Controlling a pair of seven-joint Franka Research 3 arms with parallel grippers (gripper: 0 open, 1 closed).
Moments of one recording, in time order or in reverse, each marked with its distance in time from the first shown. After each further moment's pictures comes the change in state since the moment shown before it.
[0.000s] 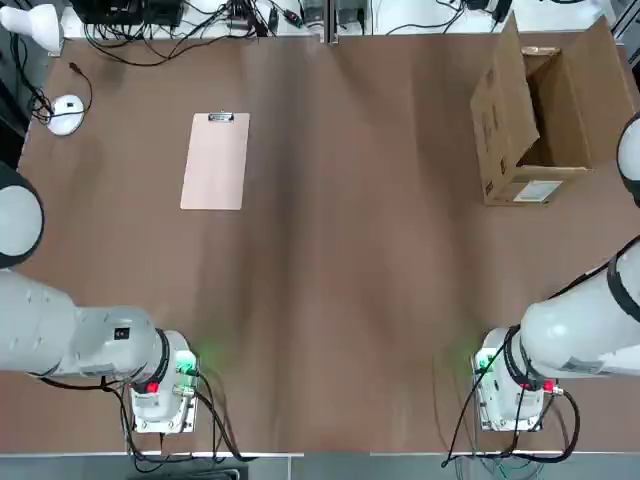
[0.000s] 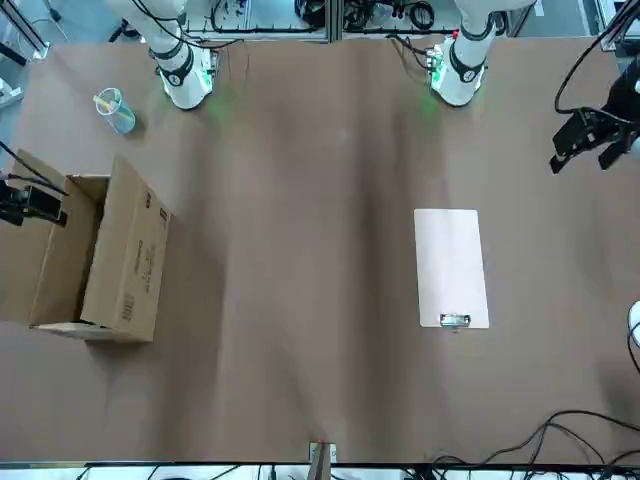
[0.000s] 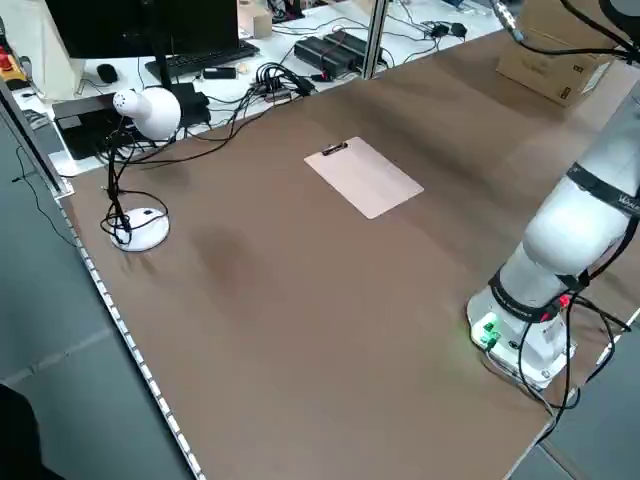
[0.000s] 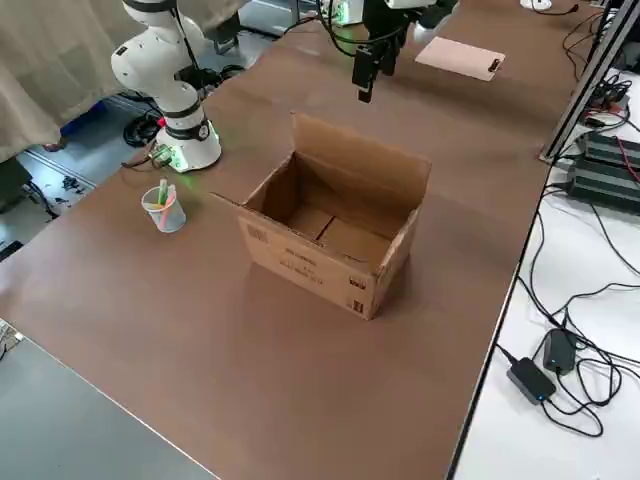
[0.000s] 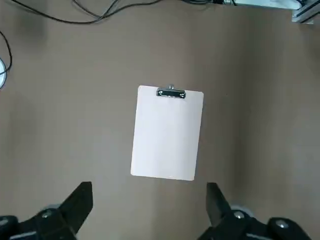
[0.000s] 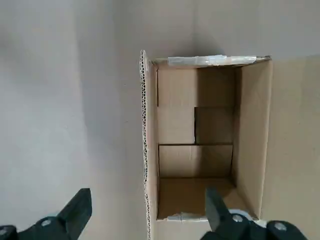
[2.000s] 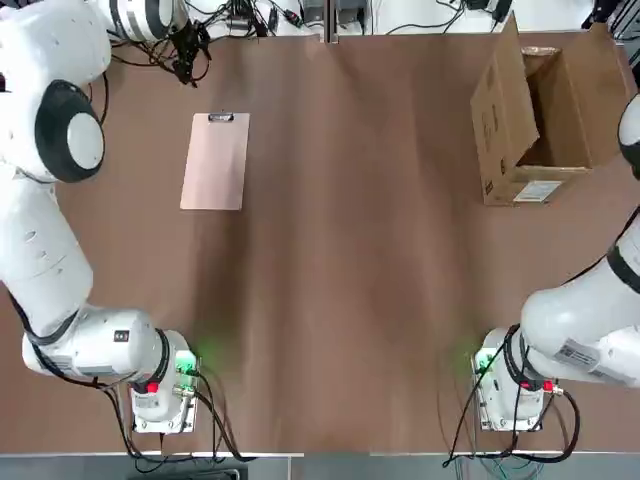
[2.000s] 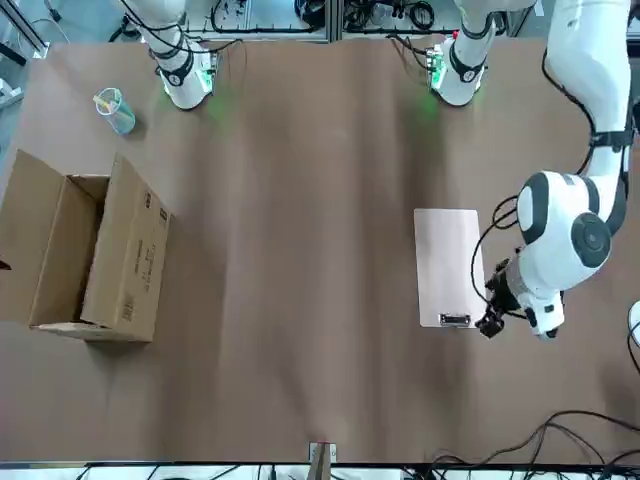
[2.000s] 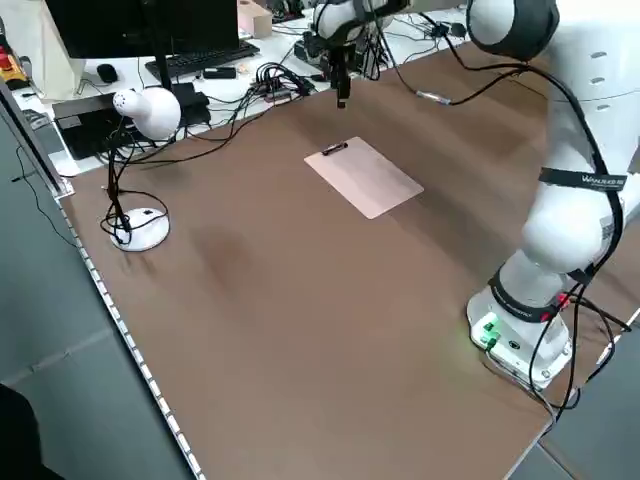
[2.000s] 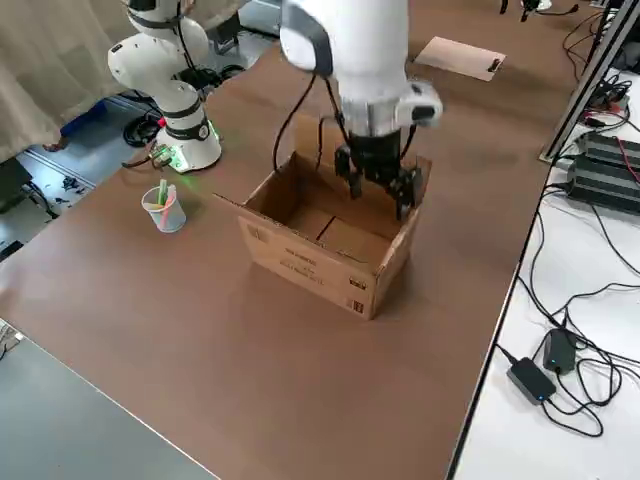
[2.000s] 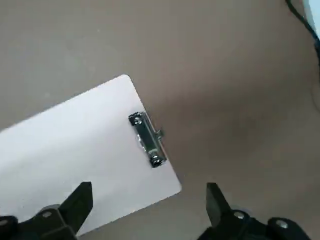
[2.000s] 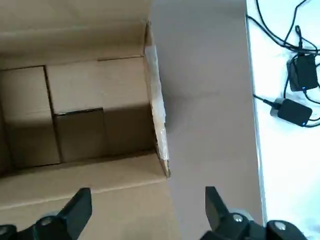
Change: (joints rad) left arm -0.044 0.516 -0.002 -0.176 0.016 0.673 -1.141; right arm -0.230 0.237 0.000 -0.001 0.016 0.428 -1.717
